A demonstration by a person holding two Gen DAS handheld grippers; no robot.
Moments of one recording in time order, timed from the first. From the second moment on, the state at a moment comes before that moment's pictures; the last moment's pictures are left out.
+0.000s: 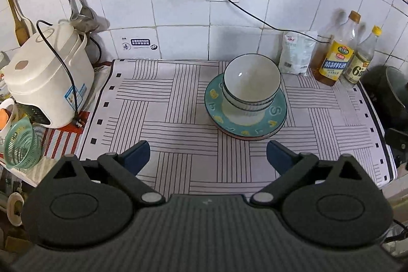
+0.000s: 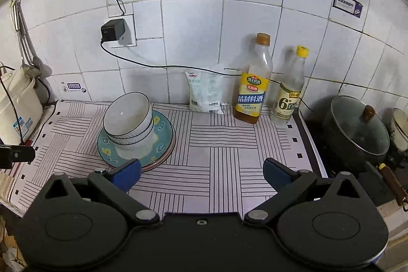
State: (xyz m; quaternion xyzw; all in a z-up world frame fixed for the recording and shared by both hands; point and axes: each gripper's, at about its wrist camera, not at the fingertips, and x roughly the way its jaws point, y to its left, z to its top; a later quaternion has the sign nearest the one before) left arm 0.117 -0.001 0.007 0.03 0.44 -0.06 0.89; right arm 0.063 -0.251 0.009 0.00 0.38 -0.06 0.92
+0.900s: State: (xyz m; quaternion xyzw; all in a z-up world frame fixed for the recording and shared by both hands) left arm 0.074 0.008 0.008 0.04 0.38 -0.03 0.92; right arm 0.016 -0.215 0.005 -0.01 0.31 -0.04 0.95
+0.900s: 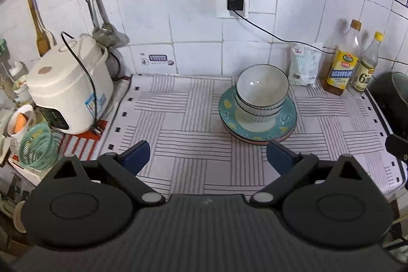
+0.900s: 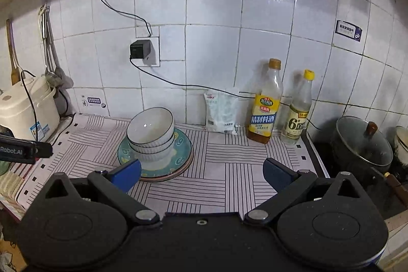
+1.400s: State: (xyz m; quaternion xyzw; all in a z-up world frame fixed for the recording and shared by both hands) left arm 0.055 0.007 0.003 0.06 0.34 -0.01 0.94; right arm 0.018 -0.208 -0.006 -0.01 0.33 -0.04 0.94
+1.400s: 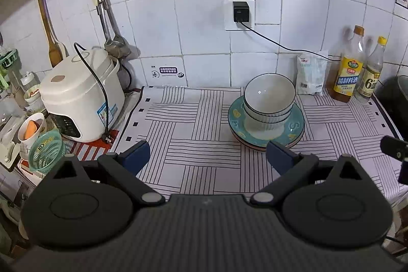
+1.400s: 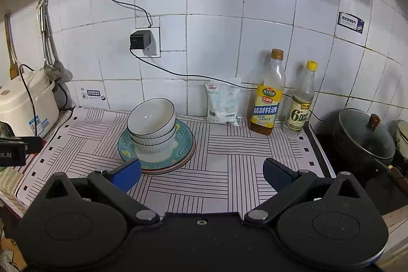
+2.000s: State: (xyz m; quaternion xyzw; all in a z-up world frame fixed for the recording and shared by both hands) left arm 0.052 -0.002 -0.005 0.06 0.35 -0.02 0.93; right arm 0.026 -0.213 -0.014 0.00 0.35 -0.05 0.94
